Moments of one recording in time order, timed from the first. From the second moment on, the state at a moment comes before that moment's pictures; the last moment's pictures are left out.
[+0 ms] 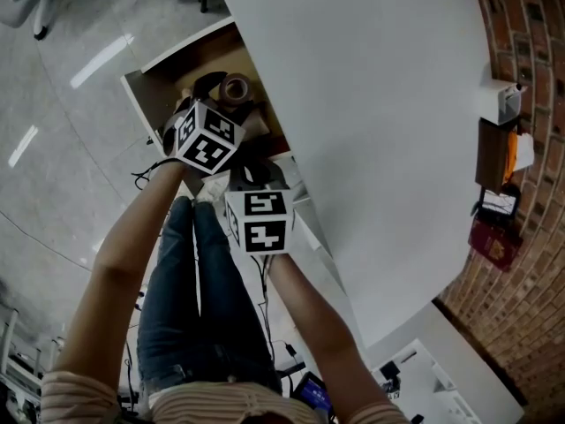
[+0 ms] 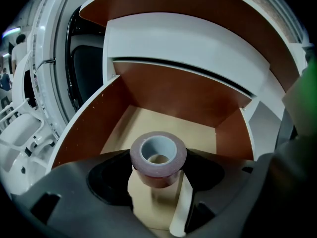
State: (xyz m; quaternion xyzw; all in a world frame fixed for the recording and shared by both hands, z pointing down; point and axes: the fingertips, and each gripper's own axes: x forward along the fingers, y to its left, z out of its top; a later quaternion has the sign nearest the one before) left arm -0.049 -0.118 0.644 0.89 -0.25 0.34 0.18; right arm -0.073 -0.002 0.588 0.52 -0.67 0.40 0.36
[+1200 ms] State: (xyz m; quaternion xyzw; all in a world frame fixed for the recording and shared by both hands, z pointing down) left arm -0.038 -0.122 0.692 0.89 -0.22 0.36 0.18; right arm -0.068 -0.010 0.609 0.51 -0.65 0.41 0.38
